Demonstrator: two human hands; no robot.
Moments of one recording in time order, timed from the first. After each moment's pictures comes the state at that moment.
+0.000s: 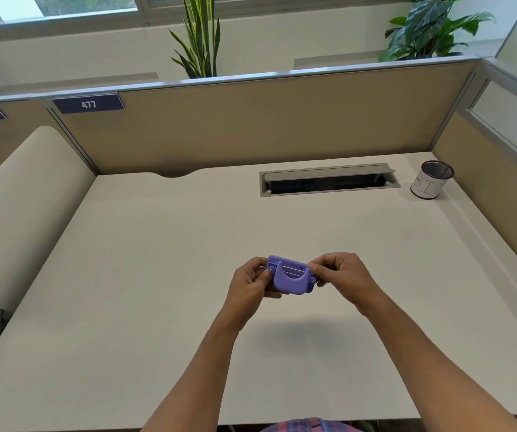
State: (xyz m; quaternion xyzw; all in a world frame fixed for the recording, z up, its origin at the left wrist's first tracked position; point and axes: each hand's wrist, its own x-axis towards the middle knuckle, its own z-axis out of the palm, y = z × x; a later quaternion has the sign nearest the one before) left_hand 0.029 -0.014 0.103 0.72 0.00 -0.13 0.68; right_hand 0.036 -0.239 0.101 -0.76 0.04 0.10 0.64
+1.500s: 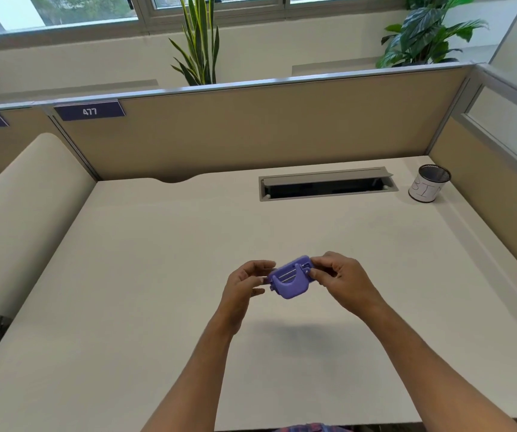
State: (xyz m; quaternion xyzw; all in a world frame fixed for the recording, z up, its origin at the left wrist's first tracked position) left_hand 0.037 0.000 0.095 0.68 0.03 -0.16 0.72; right_hand 0.025 -0.234 0.115 -0.84 -0.03 0.01 0.55
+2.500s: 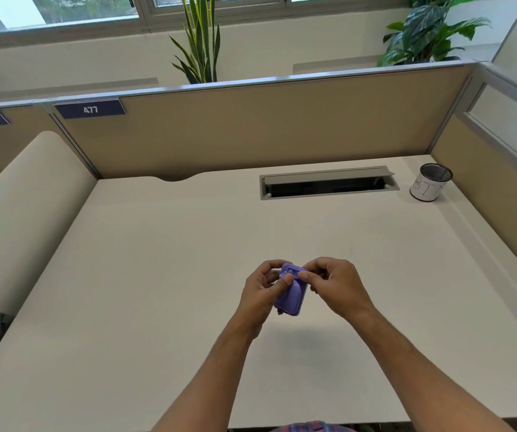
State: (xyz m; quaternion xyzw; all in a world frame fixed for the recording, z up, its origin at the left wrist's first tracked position) left_hand 0.023 -0.028 0.091 0.65 0.02 -0.17 0.74; right_hand 0.020 -0.213 0.111 -0.84 0.05 0.01 0.54
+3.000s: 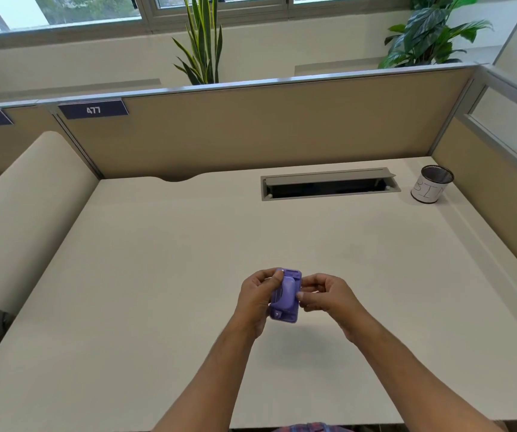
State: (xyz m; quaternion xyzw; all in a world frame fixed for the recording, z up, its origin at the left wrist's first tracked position) left_hand 0.028 -0.031 0.081 0.59 0.15 -0.18 0.77; right_hand 0.007 -0.213 0.086 -0.69 0.10 0.17 0.70
